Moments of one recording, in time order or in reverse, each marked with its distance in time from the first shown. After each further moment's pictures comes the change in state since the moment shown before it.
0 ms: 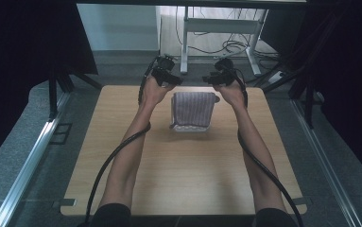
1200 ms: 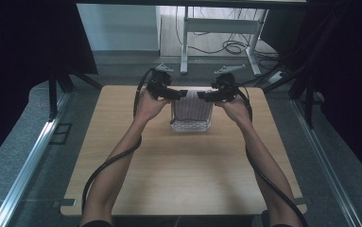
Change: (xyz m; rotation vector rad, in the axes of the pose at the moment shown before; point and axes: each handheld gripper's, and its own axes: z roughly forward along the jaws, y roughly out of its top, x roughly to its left) left arm -0.030 -0.044 -0.050 -0.141 -0.187 0.062; right arm 0.043 -0.033 -0.040 -0.048 0.124 -0.048
